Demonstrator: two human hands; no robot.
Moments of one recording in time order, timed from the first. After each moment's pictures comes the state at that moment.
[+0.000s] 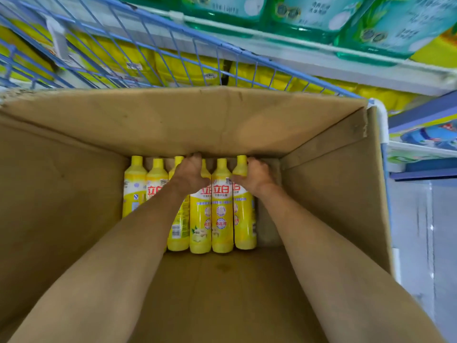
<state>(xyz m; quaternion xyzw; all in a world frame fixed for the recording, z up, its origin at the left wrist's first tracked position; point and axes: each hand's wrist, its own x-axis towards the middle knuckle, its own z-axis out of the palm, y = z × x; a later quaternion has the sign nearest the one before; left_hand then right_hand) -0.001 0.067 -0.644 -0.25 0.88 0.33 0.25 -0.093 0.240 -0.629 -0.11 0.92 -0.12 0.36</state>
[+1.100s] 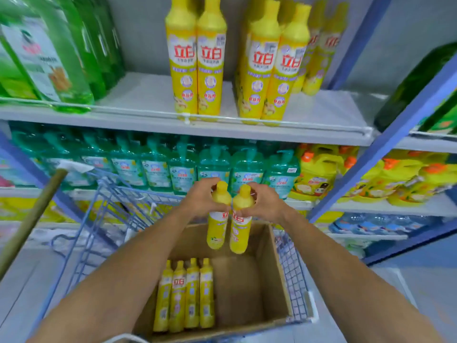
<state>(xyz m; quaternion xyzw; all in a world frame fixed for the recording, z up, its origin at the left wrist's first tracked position) -0.026 0.048 -0.203 -0.10 0.88 0.47 0.00 -0.120 0.256 -0.205 -0.29 0.86 -0.37 0.22</state>
